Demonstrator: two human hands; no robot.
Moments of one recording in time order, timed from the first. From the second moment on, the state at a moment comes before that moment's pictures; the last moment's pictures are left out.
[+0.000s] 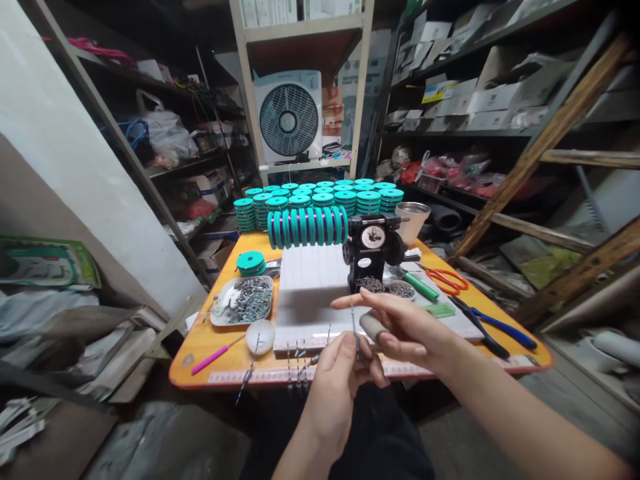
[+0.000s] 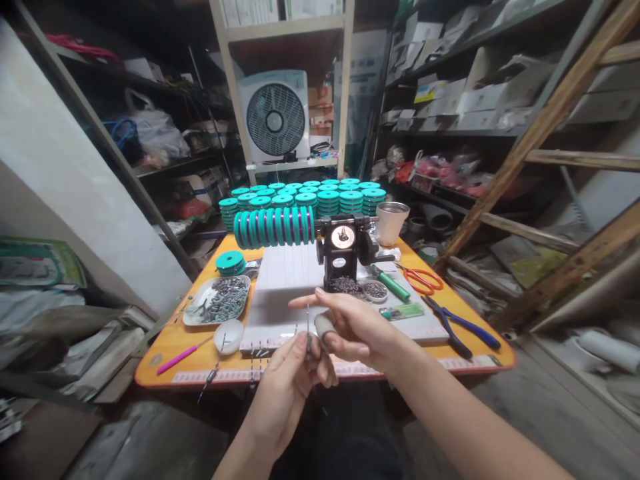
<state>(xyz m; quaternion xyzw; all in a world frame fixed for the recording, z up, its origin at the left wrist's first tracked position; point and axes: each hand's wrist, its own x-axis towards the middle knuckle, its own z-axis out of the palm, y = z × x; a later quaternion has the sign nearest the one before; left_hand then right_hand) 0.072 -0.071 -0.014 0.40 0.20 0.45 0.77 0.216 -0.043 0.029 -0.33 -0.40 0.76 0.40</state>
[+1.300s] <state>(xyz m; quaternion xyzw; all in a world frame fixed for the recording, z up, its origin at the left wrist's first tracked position) 0.062 -0.097 -0.040 0.30 0.17 0.39 0.85 0.213 -0.031 0.014 -0.29 -0.31 0.79 0.43</state>
